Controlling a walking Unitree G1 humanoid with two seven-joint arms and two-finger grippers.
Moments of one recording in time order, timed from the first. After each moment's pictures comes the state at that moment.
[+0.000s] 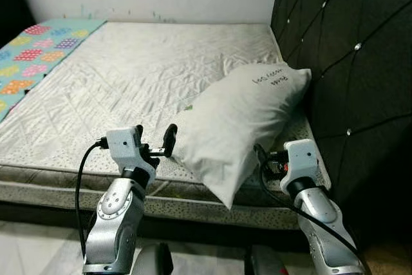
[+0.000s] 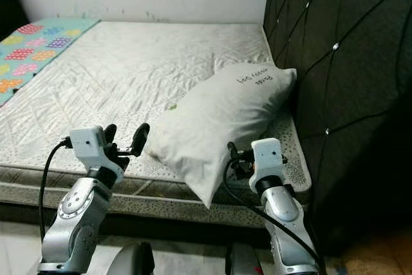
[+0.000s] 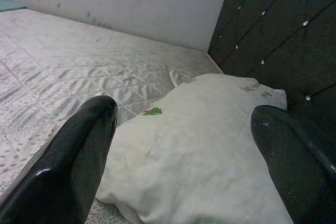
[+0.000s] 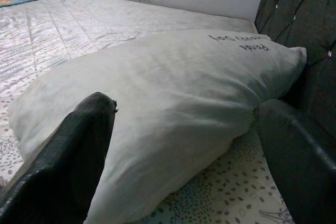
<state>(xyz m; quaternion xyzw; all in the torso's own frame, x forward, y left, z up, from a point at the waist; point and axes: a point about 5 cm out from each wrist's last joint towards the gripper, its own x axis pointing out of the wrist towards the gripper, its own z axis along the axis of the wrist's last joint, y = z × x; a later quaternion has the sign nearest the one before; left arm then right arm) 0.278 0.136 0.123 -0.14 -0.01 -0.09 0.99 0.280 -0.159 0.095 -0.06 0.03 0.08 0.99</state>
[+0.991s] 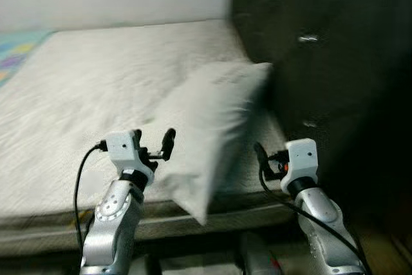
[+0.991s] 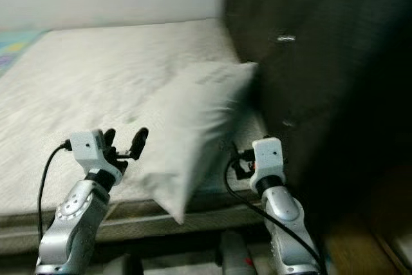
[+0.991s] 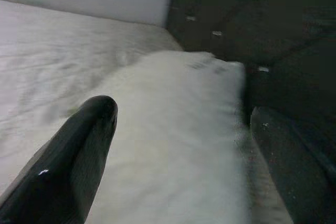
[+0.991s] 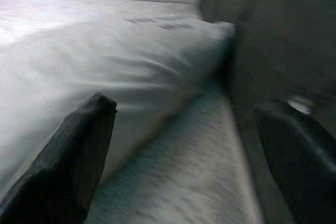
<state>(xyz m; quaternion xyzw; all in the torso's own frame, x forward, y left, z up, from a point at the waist) 0.276 0.133 0.119 -0.14 0.00 -0.09 0.99 0.278 -0.163 0.094 -0.06 0.04 0.07 0.99</state>
